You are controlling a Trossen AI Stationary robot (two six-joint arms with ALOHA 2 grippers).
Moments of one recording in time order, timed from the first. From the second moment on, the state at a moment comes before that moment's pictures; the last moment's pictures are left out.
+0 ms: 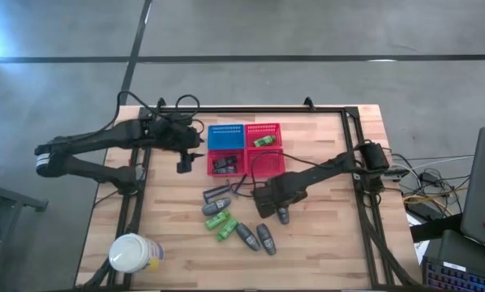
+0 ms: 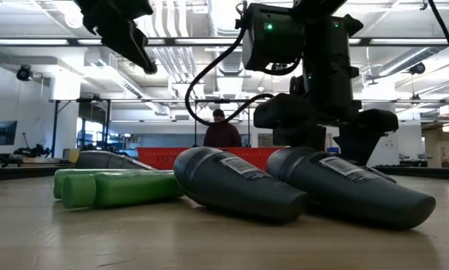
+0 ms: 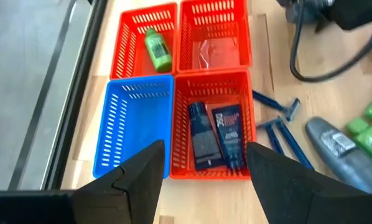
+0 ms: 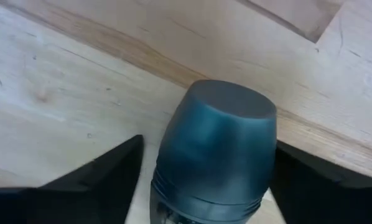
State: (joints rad) left arm 0.26 1.04 1.02 -0.75 -0.02 0.30; right arm 0.18 1.97 1.27 -0.86 -0.05 1.35
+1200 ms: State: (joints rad) left arm 0.25 1.00 0.98 -0.85 -0.05 -0.33; right arm -0.25 2.07 1.78 -1.18 -0.08 -0.34
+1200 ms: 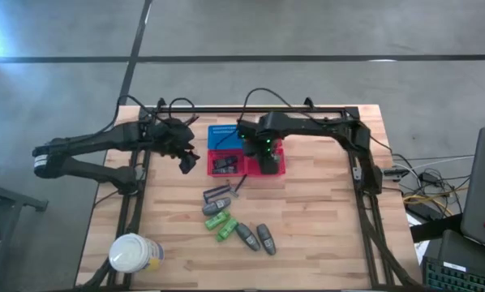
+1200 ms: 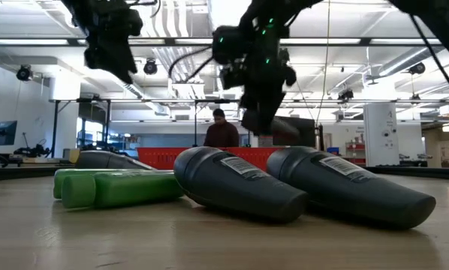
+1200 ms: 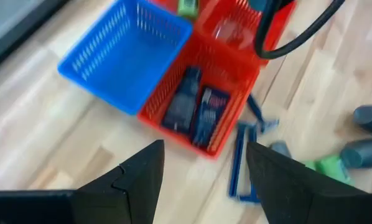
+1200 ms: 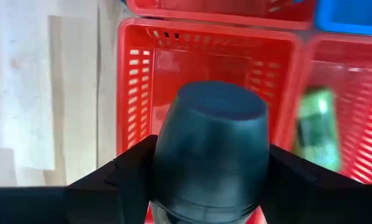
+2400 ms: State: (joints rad) left arm -0.06 1.00 0.57 -0.44 0.10 -0.36; right arm 0.02 1.69 1.41 -1.14 0.11 0.59
